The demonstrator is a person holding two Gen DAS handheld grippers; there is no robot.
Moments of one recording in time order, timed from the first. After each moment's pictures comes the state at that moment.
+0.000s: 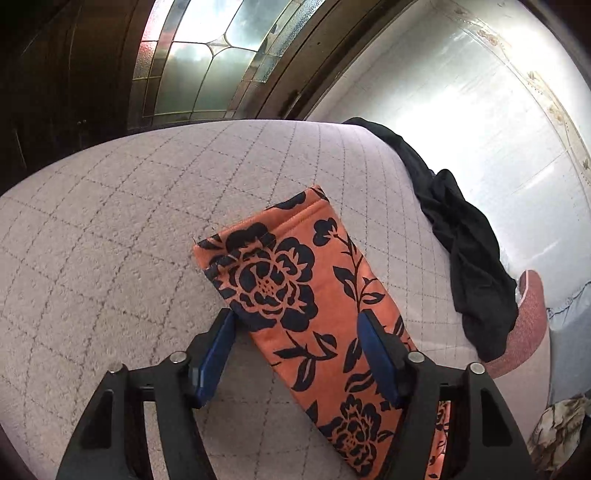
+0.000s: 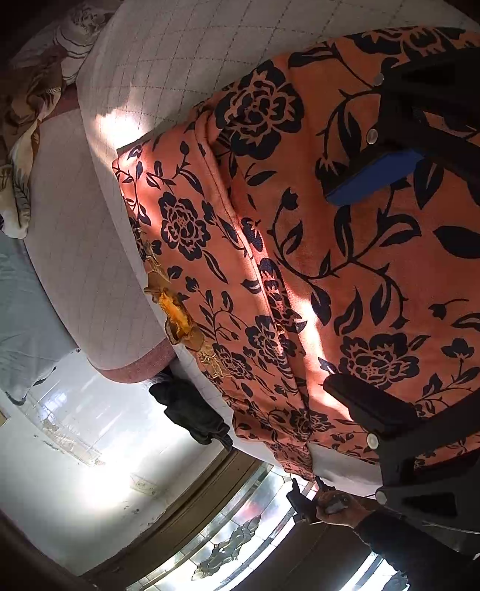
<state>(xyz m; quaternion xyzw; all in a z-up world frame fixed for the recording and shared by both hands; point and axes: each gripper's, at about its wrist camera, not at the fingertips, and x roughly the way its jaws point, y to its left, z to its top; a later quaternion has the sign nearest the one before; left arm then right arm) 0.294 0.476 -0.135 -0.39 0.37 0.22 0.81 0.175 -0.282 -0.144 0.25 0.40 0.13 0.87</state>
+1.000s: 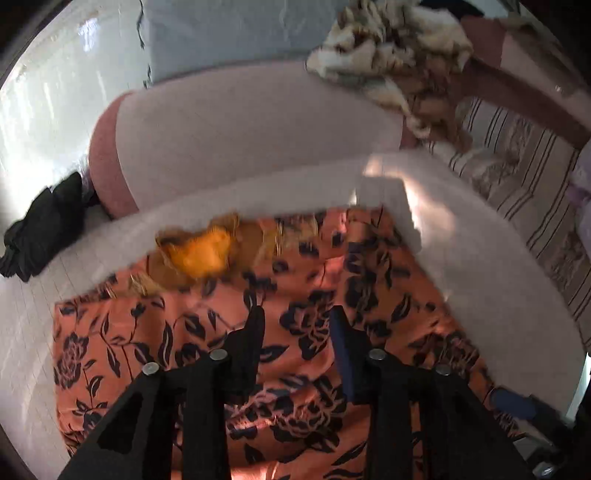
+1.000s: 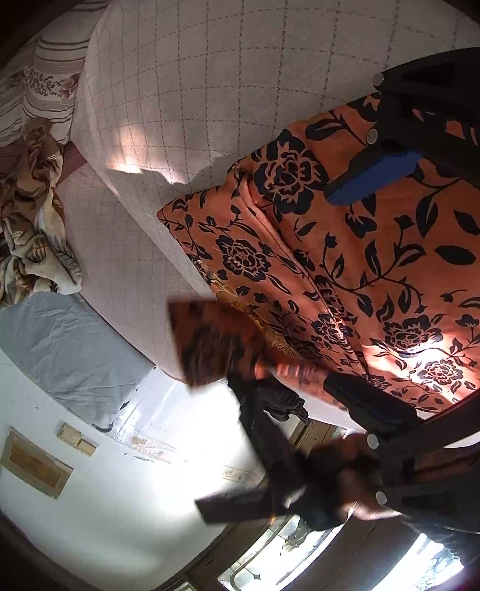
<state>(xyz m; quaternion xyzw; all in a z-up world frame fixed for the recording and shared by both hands) 0.261 -0.162 -0.089 0.10 0.45 -0.20 0.86 0.139 -0.354 -0.121 0.39 0.31 0.11 0.86</state>
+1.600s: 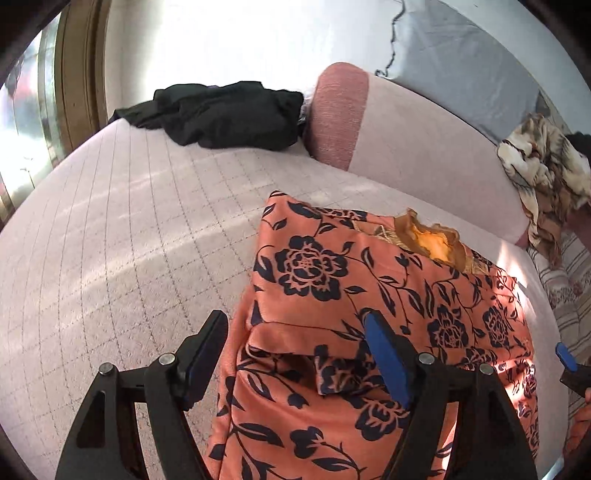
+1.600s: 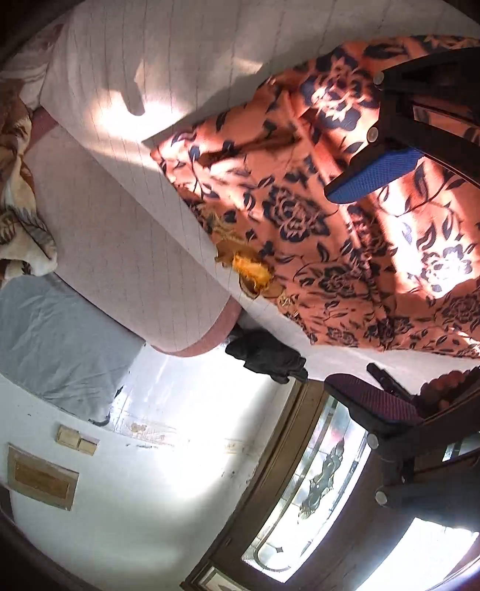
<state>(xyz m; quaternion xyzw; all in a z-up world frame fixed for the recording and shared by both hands) 0.255 0.103 -0.098 -0.12 0.43 -0.02 0.90 0.225 -0.351 -0.086 0.44 0.33 0.19 0.81</state>
